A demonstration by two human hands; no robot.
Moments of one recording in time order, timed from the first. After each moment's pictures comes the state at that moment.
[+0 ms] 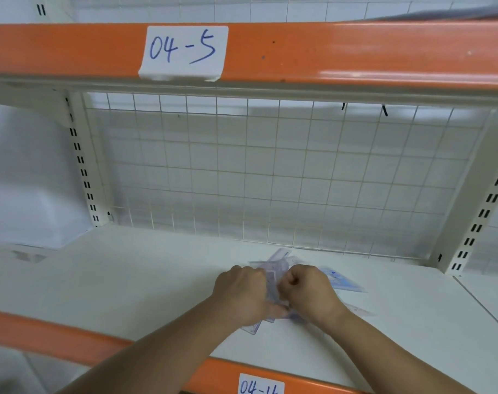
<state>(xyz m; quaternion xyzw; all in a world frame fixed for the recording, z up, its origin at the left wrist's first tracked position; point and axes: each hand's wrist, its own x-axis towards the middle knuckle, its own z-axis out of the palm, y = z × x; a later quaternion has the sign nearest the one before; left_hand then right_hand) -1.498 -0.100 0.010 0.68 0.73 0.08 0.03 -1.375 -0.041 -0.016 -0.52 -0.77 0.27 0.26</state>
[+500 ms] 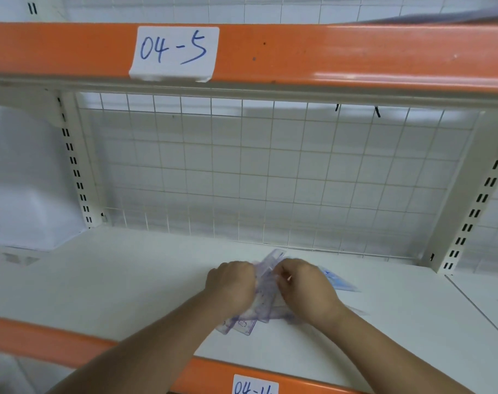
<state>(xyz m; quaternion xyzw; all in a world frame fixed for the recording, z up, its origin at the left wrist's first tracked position) -1.509 -0.087 0.012 0.65 0.75 0.03 0.04 -1.371 -0.043 -0.006 -0.48 -0.84 0.12 0.24</state>
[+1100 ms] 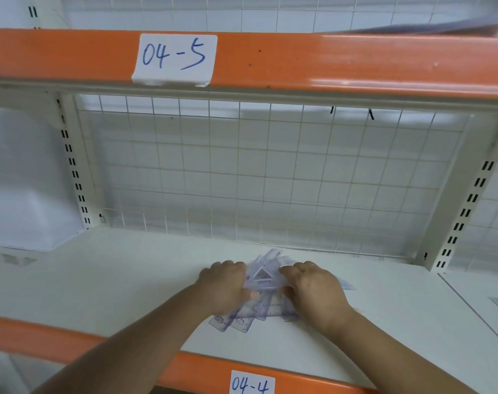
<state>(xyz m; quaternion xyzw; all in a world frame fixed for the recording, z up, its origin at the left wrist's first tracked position) -1.524 -0.093 0.013 0.67 0.74 0.00 0.08 -1.349 -0.032 -0.025 -0.39 -0.88 -0.17 0.22</state>
